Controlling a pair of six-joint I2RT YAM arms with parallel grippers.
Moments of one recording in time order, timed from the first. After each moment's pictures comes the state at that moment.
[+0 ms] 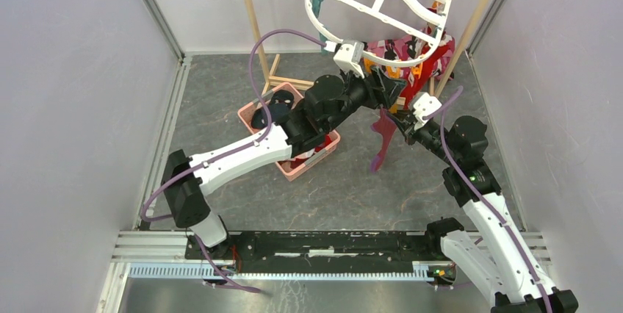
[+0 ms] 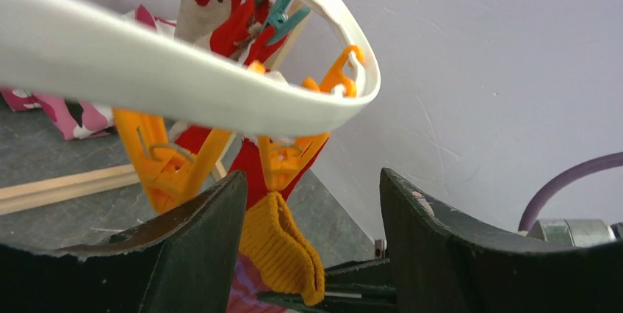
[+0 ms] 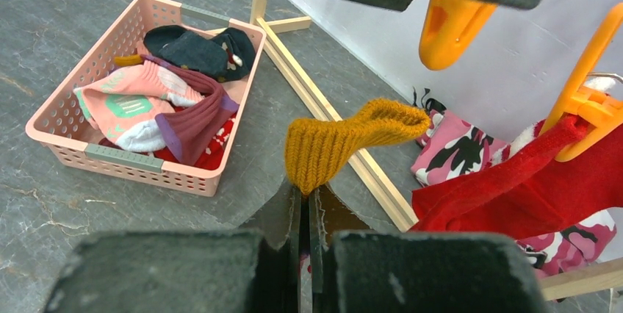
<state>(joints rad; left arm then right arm) -1.03 1.63 1.50 0.23 -0.22 -0.53 0.25 0.72 0.71 -0.02 -0.50 -0.30</state>
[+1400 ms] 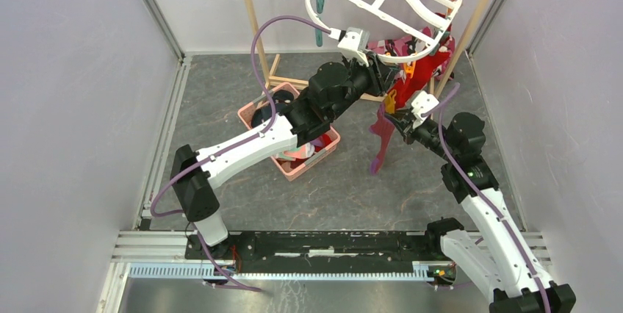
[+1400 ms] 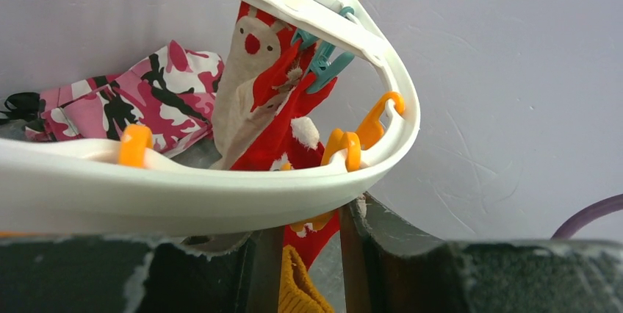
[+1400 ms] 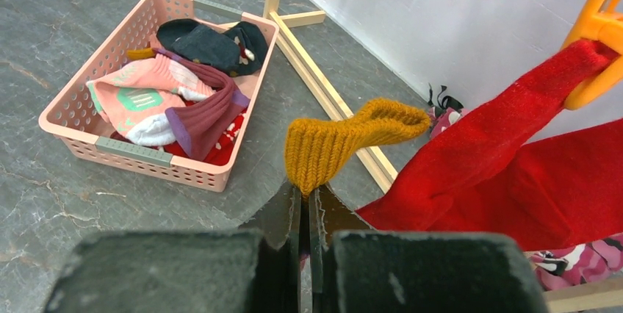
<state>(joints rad) -0.99 1.71 1.63 0.20 -0.22 -0.43 0.23 0.75 0.71 -0.01 -0.55 -0.30</state>
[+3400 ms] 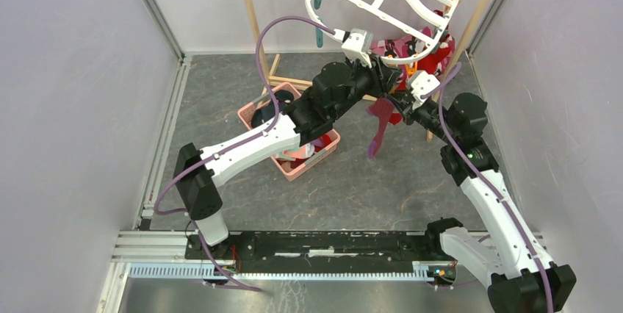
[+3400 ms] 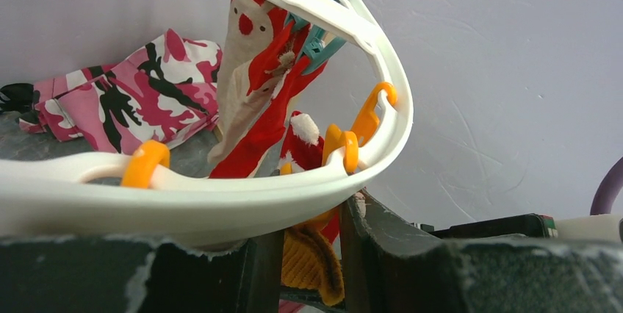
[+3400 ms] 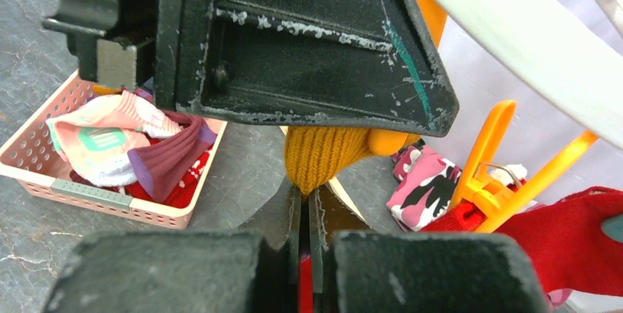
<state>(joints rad) -0.99 1.73 1.64 0.18 -0.20 -0.43 0.23 0.90 0.86 0.04 -0.55 -0.33</state>
